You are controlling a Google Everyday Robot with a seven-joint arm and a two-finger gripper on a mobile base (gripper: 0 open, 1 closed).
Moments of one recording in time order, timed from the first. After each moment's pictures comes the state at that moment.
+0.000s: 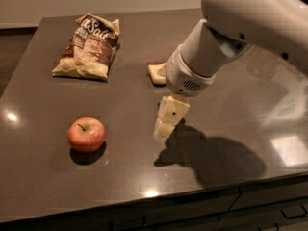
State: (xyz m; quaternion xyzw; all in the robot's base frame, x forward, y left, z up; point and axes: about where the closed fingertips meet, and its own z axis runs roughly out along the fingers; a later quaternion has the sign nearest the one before) arm 0.483 -0.022 0.886 -0.67 0.70 0.11 0.22
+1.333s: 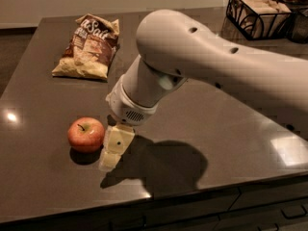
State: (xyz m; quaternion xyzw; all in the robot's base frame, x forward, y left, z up) arm 0.432 0.103 0.850 -0.71 0.64 0.19 0.23
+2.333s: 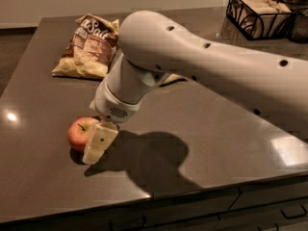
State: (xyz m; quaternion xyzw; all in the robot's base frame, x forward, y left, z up) arm 0.438 0.137 0.845 -0.71 0.63 0.22 0.22
